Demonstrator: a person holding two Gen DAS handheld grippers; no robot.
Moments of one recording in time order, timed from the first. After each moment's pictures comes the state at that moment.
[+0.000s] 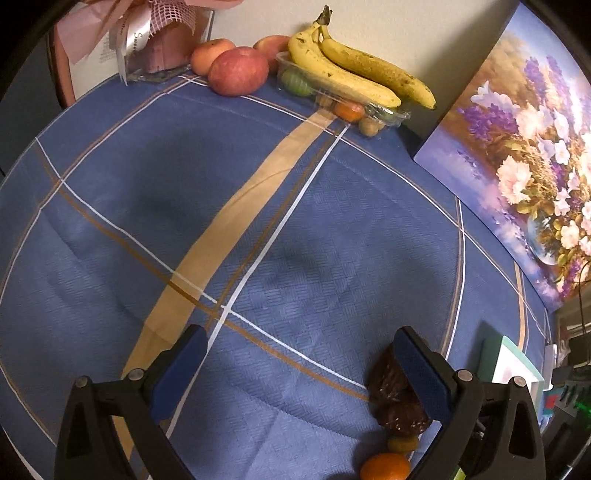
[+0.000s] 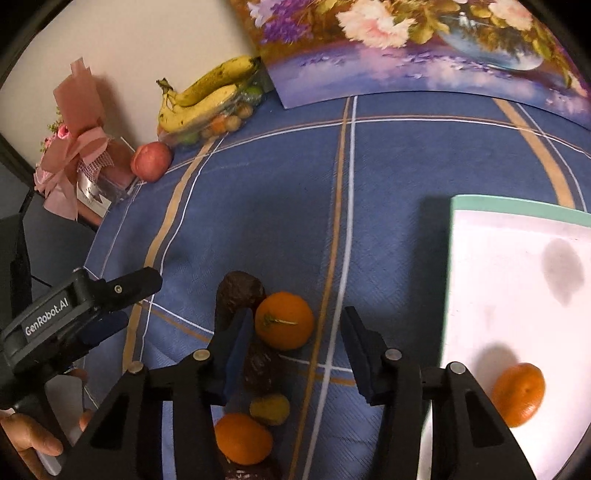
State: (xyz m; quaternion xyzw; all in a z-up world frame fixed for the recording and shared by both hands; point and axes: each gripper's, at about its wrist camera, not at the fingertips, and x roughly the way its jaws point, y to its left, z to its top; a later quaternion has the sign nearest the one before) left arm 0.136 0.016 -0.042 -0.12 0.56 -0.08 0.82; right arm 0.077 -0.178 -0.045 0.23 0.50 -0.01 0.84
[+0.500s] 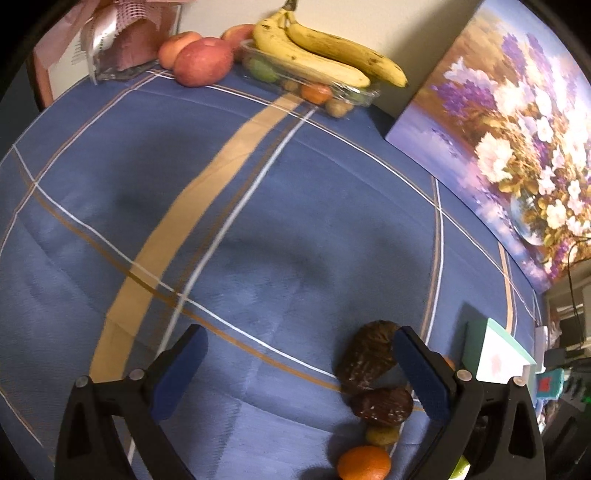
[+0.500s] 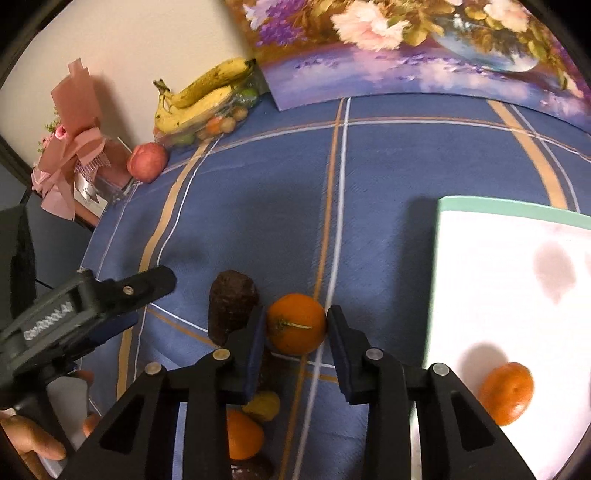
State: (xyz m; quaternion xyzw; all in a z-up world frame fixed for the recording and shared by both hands) left arm 0.134 -0.008 -0.043 -0.11 0.57 -0.12 0.80; right arm 0.065 -0.183 -0.036 0.23 0.49 -0.02 0.84
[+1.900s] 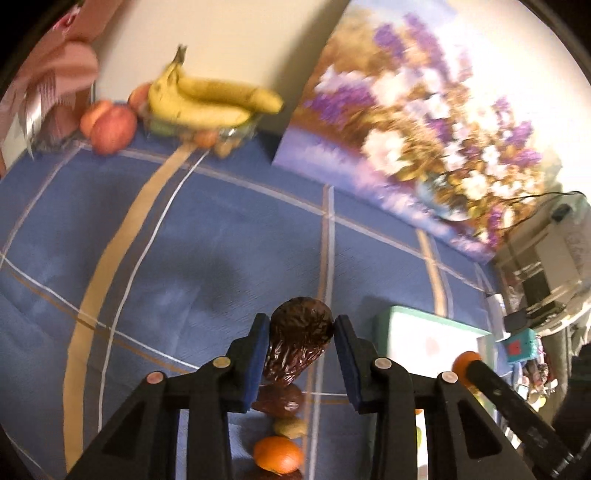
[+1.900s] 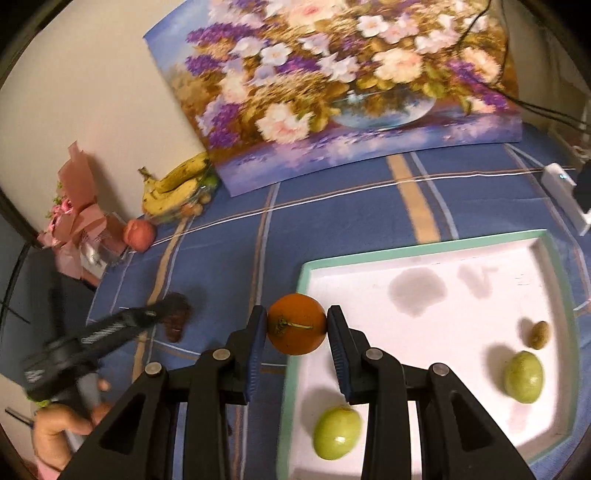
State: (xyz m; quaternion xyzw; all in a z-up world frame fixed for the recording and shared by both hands) left arm 0.105 -0.060 0.023 -0.08 0.50 -0.24 0.83; right arm -0.013 -0.258 0.034 0.25 0.42 -0.11 0.87
